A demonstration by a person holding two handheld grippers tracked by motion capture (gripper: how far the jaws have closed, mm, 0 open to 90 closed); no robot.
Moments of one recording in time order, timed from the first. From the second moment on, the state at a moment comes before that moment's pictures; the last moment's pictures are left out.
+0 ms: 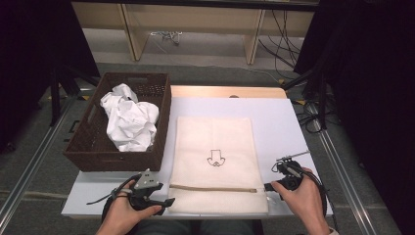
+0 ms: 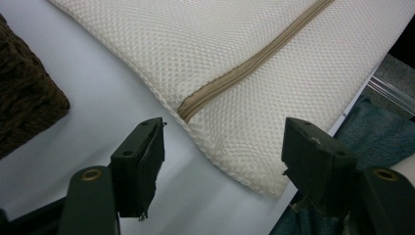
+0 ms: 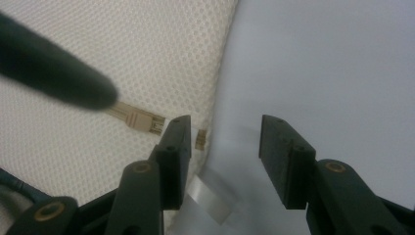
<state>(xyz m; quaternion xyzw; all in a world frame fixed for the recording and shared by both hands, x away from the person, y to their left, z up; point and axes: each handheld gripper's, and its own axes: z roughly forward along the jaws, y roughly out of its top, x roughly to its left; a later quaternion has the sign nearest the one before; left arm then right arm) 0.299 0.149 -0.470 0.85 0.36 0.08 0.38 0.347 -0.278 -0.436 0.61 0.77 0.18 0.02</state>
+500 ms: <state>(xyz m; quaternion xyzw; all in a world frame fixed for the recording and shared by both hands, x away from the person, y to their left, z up) 0.306 0.143 -0.474 0.86 0.36 0.07 0.36 0.357 -0.268 -0.436 0.58 0.80 0.17 0.00</state>
